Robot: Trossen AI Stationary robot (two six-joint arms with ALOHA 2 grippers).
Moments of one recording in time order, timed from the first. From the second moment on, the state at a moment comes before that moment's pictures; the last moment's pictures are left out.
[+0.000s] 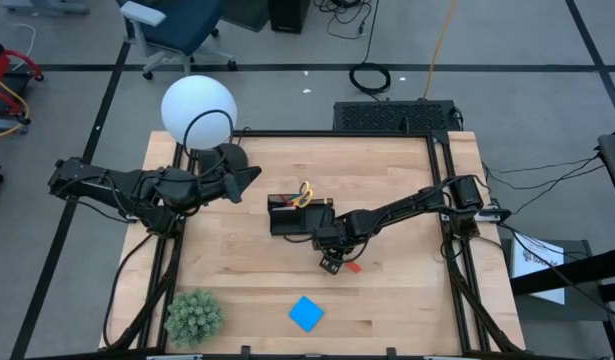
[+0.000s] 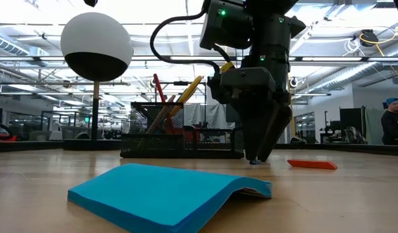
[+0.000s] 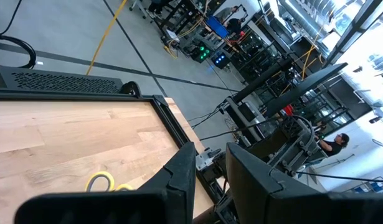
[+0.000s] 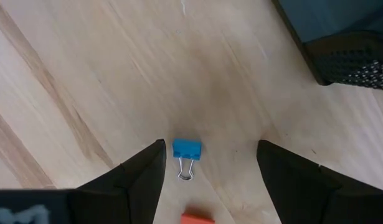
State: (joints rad) left arm -0.23 0.97 1.01 -0.21 -0.70 -0.95; right arm 0.16 1.98 1.27 -0.67 -0.06 0.73
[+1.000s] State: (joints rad) left arm -0.23 0.97 1.01 -0.21 -0.70 -0.95; right arm 0.21 2.10 1.34 -0.81 -0.01 0.75
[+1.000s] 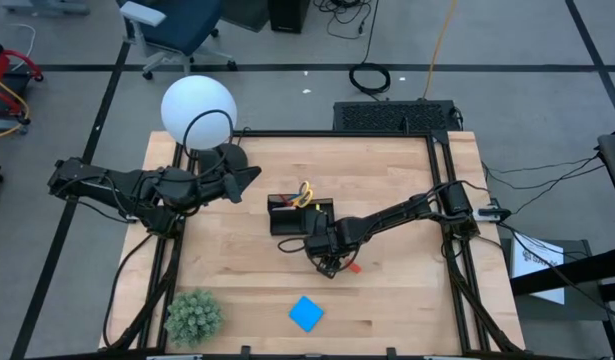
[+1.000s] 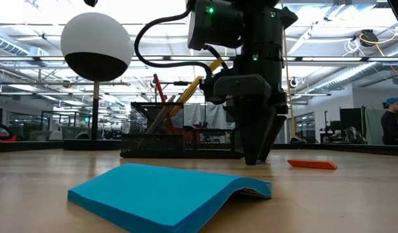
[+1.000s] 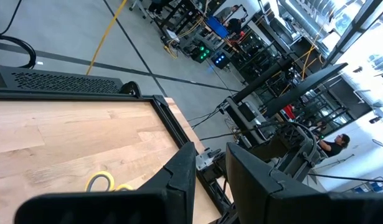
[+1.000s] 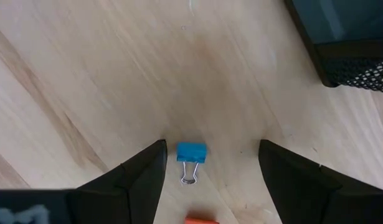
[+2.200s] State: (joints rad) left arm -0.23 0.97 1.01 -0.21 -0.70 -0.95; right arm 0.21 2.10 1.34 -0.79 -0.08 0.83
